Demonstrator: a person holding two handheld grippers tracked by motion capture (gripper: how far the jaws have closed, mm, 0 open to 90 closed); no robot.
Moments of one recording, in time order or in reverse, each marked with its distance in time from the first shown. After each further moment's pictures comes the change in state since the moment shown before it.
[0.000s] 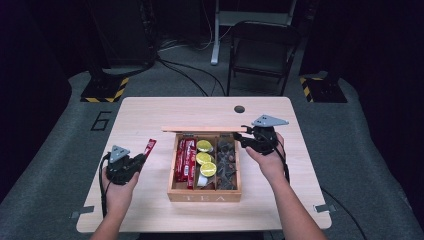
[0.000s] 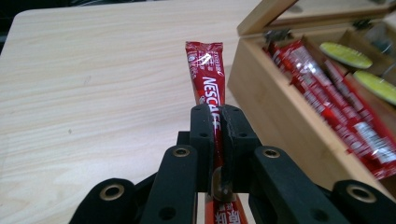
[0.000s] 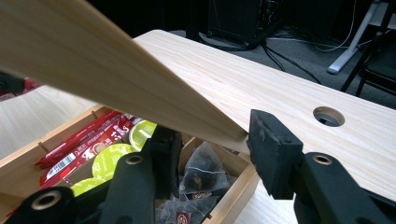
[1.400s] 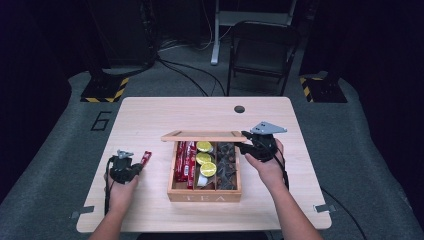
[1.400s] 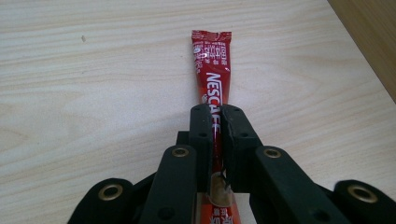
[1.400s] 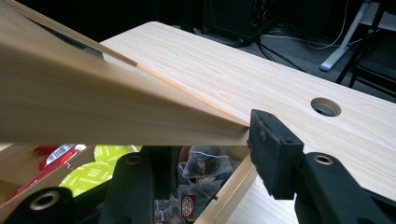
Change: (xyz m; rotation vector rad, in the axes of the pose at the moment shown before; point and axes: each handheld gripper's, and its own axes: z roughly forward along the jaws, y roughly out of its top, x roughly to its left) left arm 0.035 -0.035 0.053 0.258 0.097 -0.060; right arm 0.012 -0.013 -0.005 0.010 -0.030 -0.024
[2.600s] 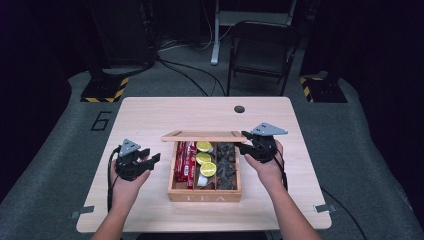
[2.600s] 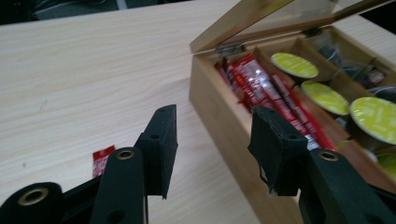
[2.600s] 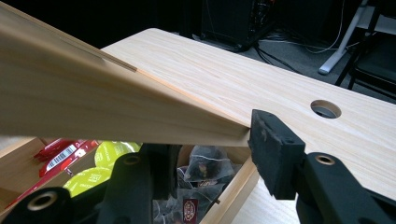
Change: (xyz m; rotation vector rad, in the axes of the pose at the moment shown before) left arm -0.063 0.047 -0.074 -0.256 -0.206 0.128; right arm 0.002 -0.004 0.001 -0.032 -0.009 0.019
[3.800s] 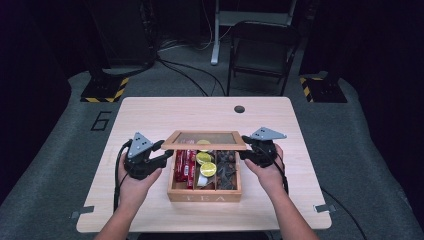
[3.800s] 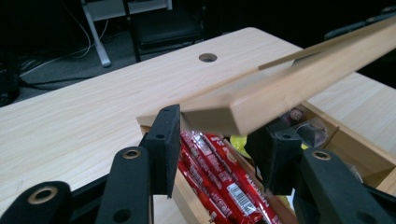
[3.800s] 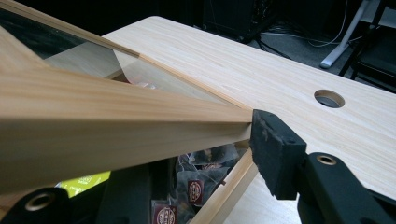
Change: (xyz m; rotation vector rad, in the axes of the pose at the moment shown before) left arm -0.052 0.041 -0.026 -0.102 -0.053 0.162; right arm 0.006 -0.010 -0.003 0.034 0.001 -0.013
